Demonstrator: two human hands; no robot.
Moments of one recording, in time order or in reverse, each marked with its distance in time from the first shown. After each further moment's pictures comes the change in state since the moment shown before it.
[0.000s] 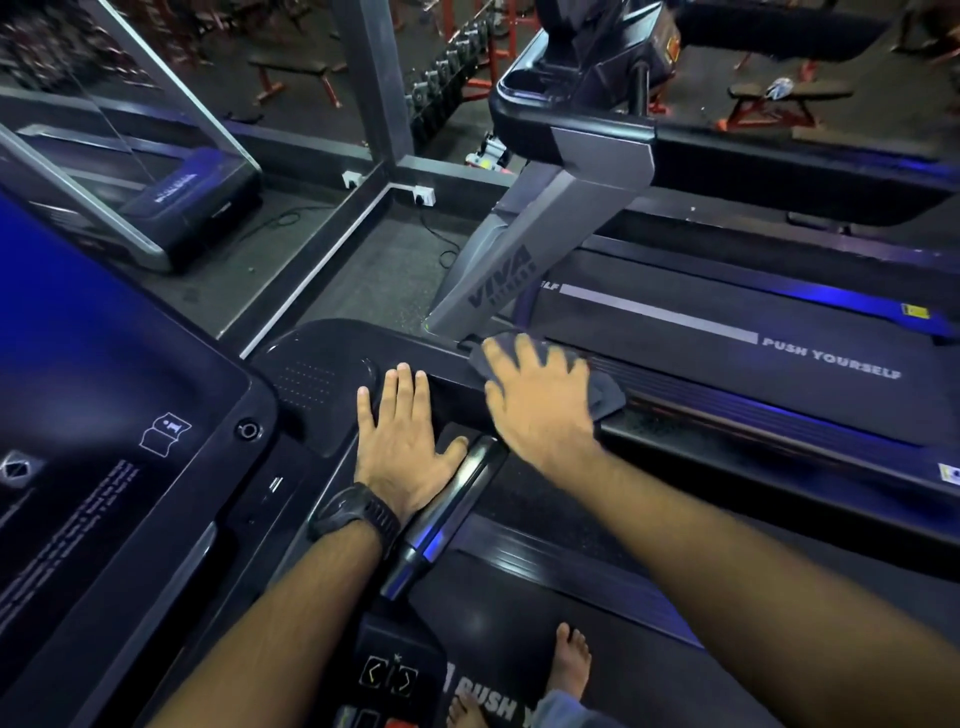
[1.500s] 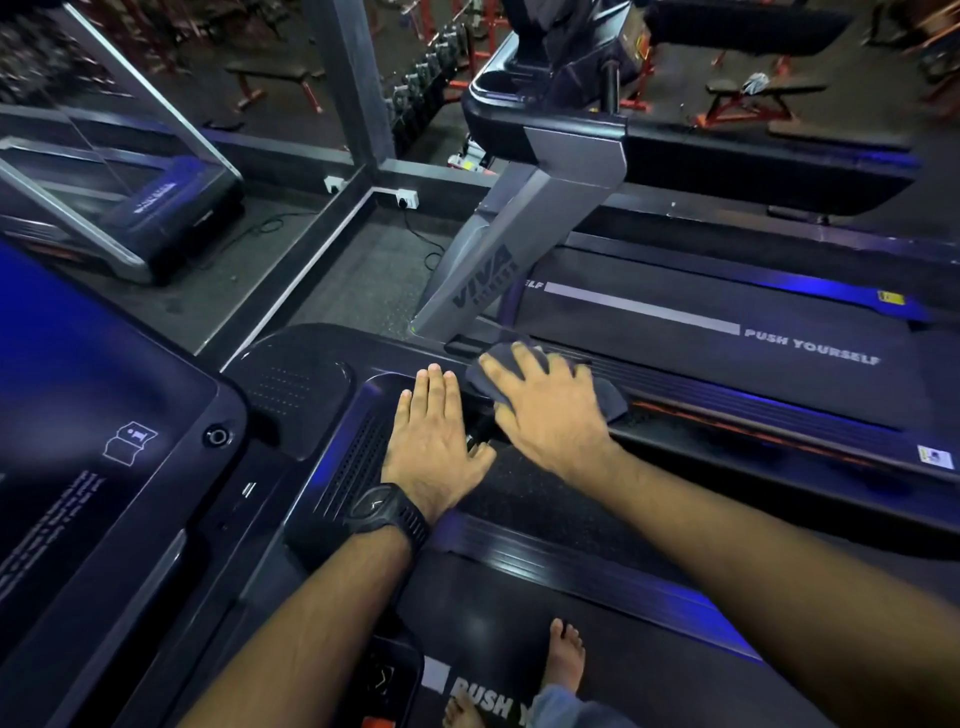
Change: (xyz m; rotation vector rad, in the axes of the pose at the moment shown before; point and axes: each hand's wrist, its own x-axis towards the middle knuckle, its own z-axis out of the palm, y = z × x) left_hand -0.002 0.057 -0.014 0.020 -0.087 0.132; right_hand -0.019 0.043 -0.002 -0.054 0.015 -0.145
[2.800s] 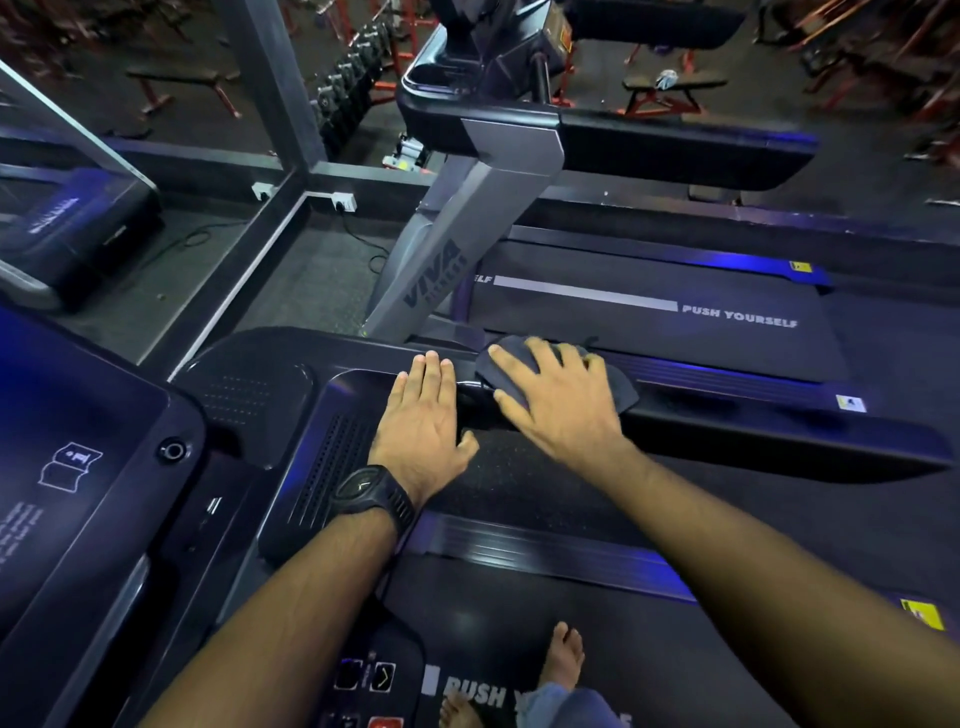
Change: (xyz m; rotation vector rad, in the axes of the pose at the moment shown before) left_hand 0.012 0.002 0.003 0.053 0.060 0.222; right_hand -0.038 0.021 -0.001 -0.042 0.039 0.151
